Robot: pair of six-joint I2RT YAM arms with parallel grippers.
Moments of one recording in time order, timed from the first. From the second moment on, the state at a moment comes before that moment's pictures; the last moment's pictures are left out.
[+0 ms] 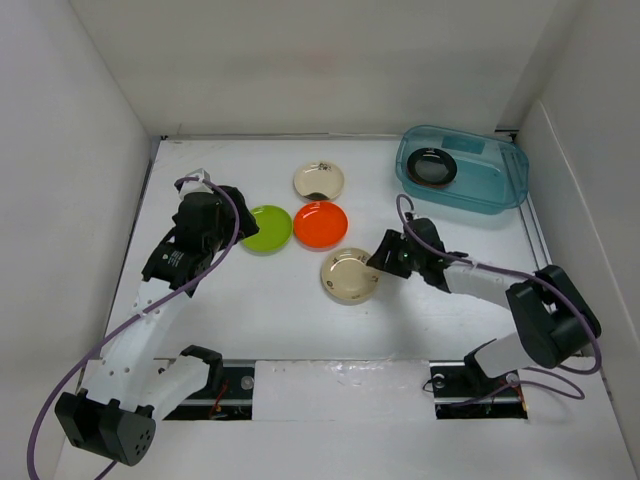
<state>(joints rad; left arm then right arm) -0.31 0.93 0.96 -0.62 -0.23 -0.58 0.49 1.46 0.62 0.09 -0.13 0.75</state>
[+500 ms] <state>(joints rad) -0.31 0.93 0.96 -0.62 -0.23 -0.58 0.46 1.50 0.57 0.15 -0.17 0.79</state>
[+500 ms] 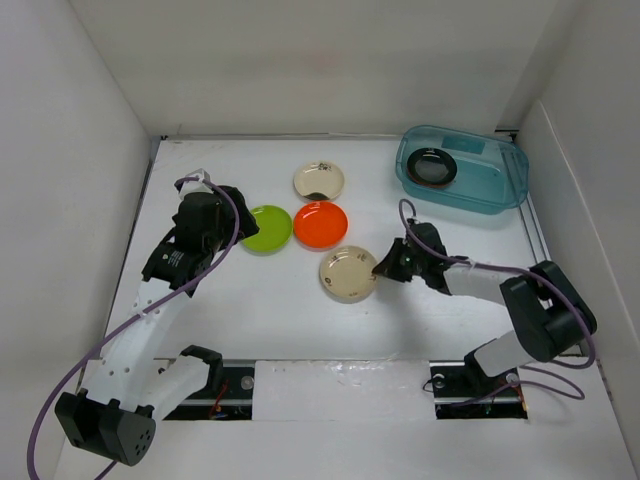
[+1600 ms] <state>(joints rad) -0.31 0.96 0.96 -0.62 -0.20 -0.57 -0.22 2.03 1.52 -0.14 -0.18 0.73</state>
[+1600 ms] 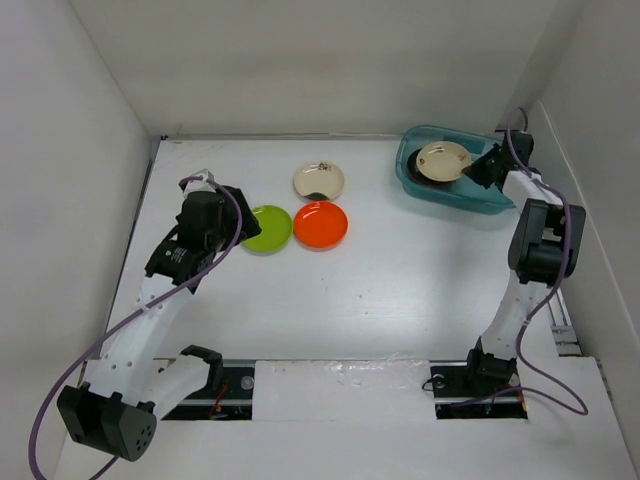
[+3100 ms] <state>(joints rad) -0.31 0.98 0.96 -0.62 -0.18 -0.57 0.38 1.98 1.01 0.42 -0.42 0.79</state>
